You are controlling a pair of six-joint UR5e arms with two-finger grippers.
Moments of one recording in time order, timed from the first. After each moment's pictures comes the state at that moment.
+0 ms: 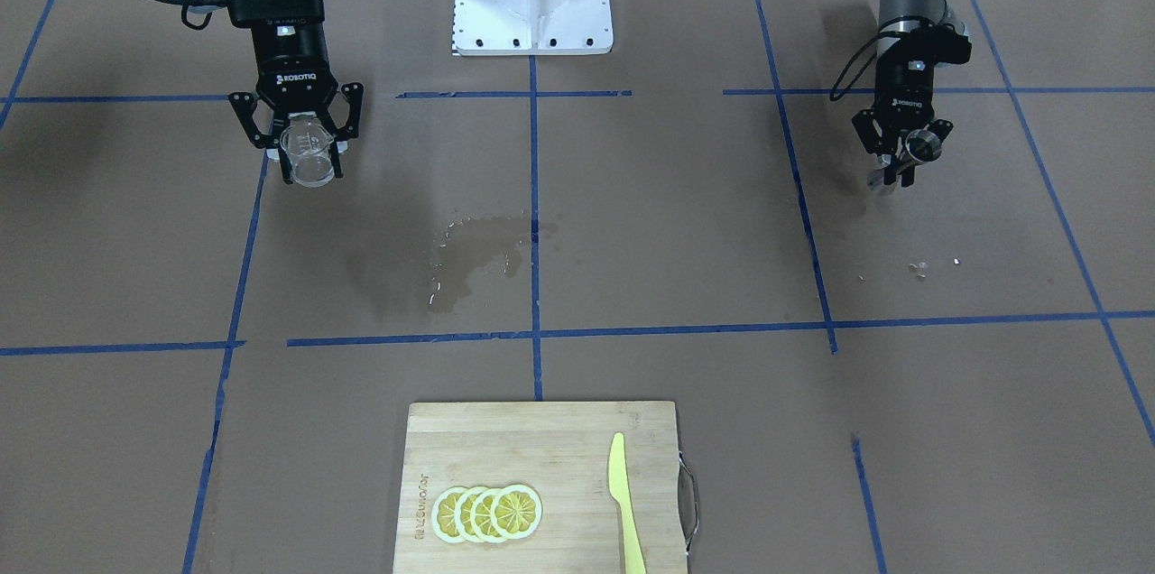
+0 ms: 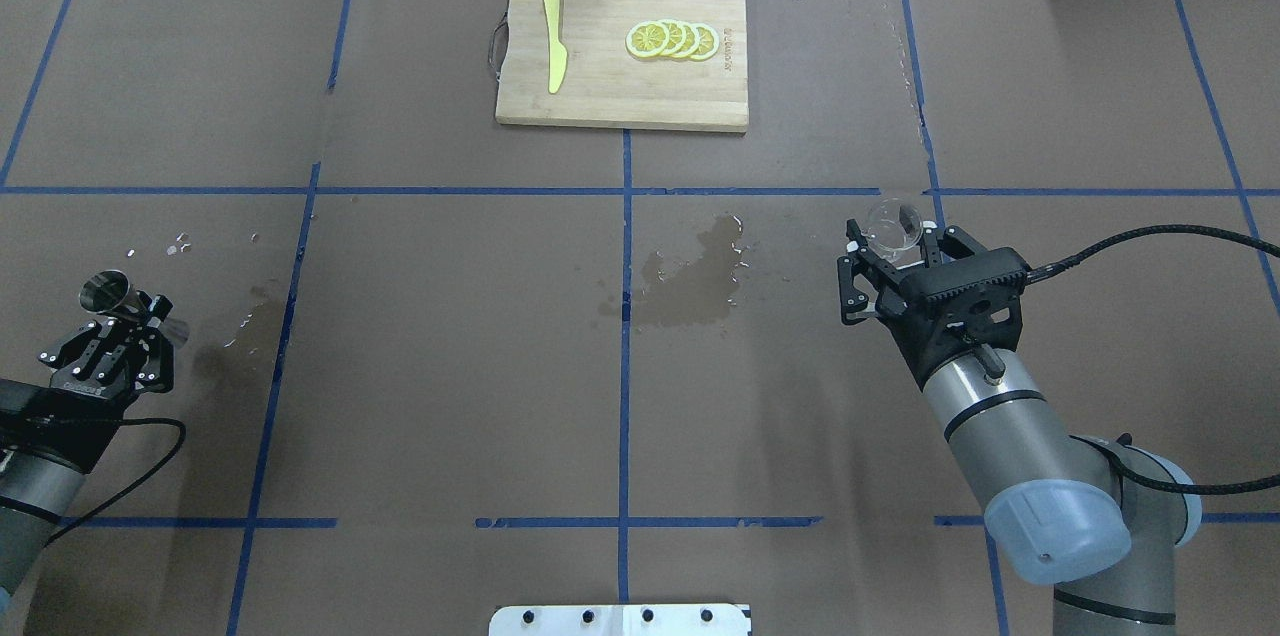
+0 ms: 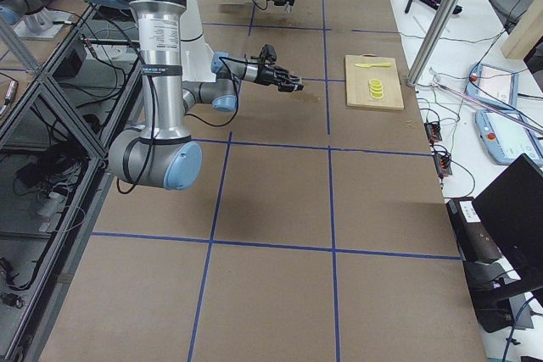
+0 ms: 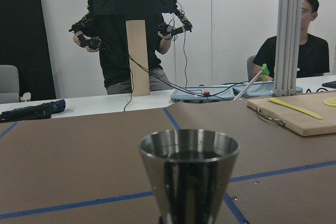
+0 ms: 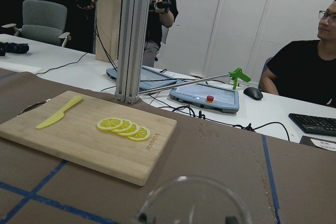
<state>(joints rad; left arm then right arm) -0.13 -1.44 -1.39 -3.36 -0.41 -0.87 0.23 -1.51 1.95 -0.75 0.62 0.84</state>
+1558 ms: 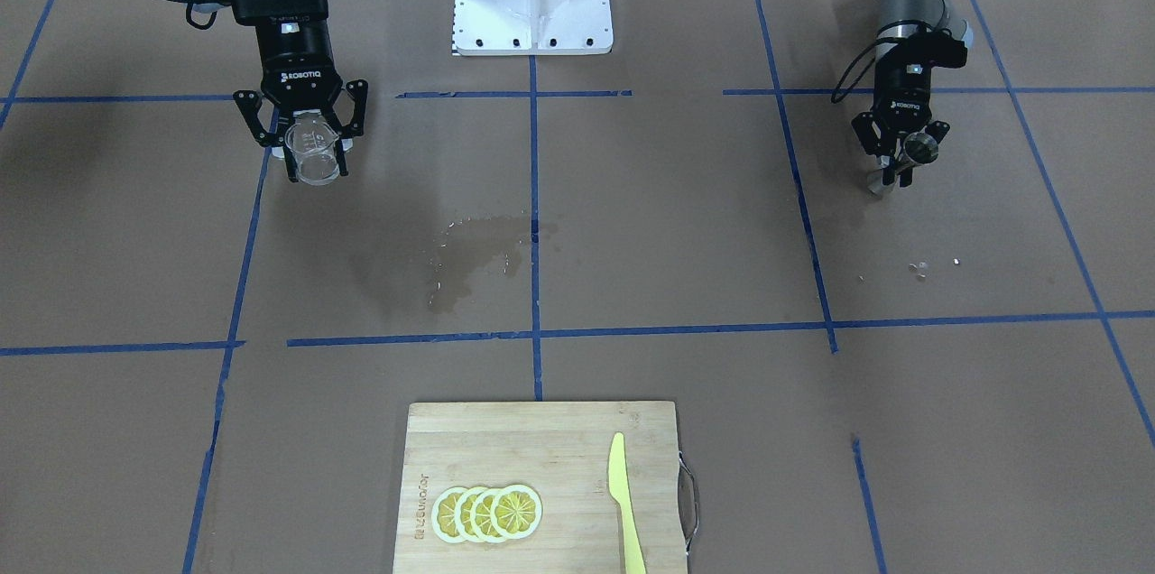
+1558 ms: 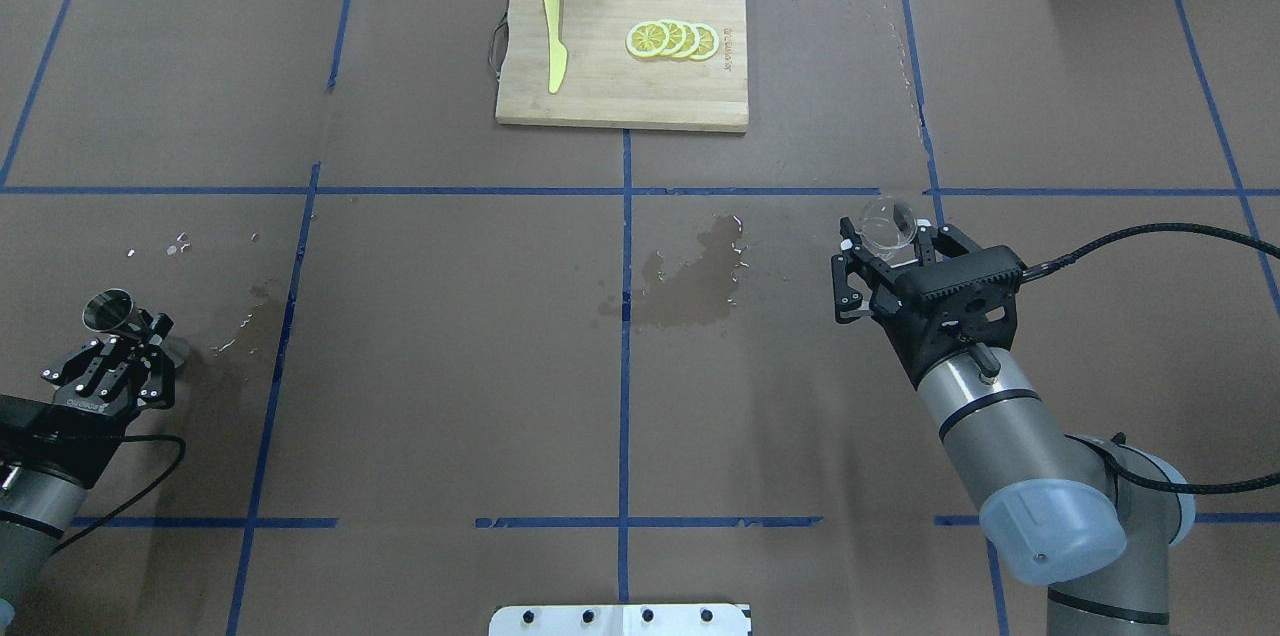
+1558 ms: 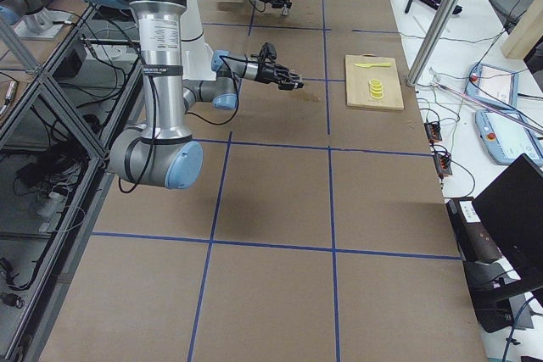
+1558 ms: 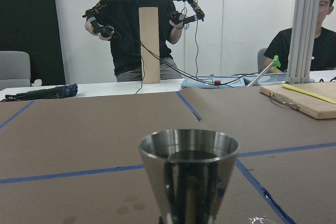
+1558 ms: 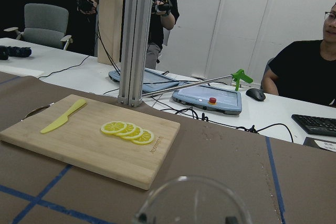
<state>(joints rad) -0.09 -1.43 -1.36 -3.34 -0.39 -0.90 0.23 -1.50 1.95 -0.75 0.62 0.84</state>
